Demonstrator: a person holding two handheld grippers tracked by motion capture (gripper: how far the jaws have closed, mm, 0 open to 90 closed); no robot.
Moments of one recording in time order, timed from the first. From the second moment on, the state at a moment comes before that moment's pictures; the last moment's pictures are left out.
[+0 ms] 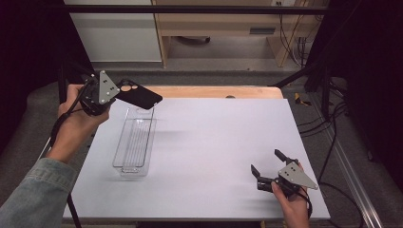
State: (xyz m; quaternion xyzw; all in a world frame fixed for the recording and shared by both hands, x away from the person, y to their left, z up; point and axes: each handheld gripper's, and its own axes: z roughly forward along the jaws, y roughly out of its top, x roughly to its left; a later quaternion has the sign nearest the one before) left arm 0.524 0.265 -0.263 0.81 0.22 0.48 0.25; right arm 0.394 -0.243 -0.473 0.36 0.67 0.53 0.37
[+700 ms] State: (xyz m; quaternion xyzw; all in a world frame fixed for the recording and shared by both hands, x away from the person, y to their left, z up) left arm 0.526 0.266 -0.271 0.82 0.20 0.50 0.22; right arm 0.397 -0.244 -0.476 0.36 0.67 0.54 0.36
